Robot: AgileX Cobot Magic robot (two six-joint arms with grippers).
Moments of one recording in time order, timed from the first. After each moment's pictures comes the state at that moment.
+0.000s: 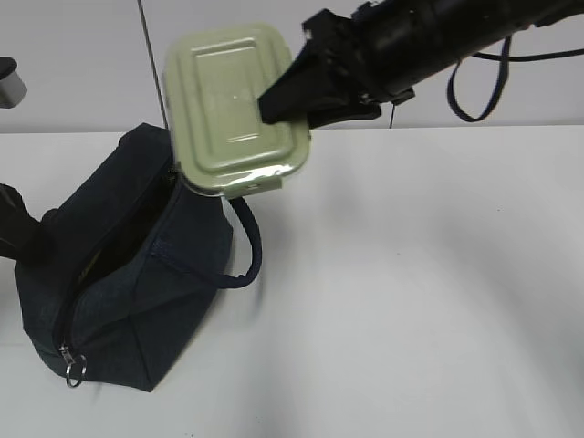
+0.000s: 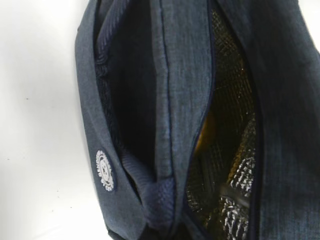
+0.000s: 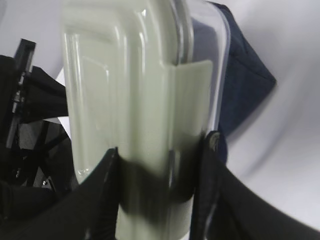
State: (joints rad) left arm -0.16 1.33 -0.94 -0.28 0.93 0.41; right arm 0.28 1.73 -1.46 0.98 1.00 -0.67
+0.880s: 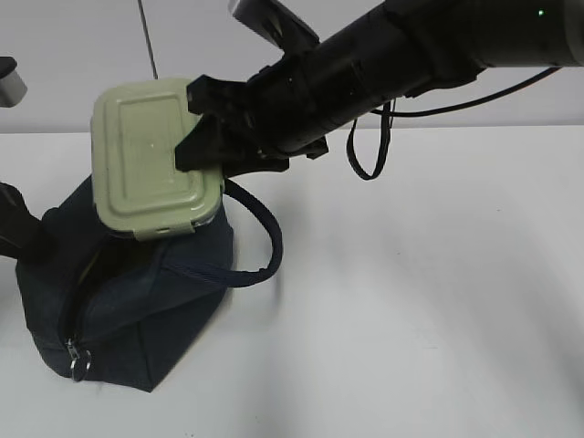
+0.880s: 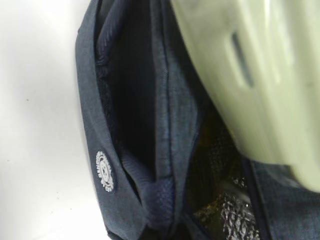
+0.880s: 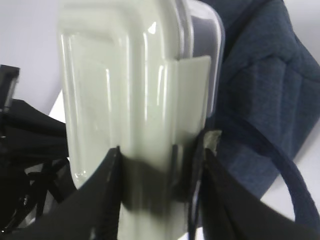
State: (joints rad) left arm -0.16 1.33 -0.94 -0.29 0.93 0.41; right arm 0.50 1.85 -1.47 1.03 0.72 -0.55
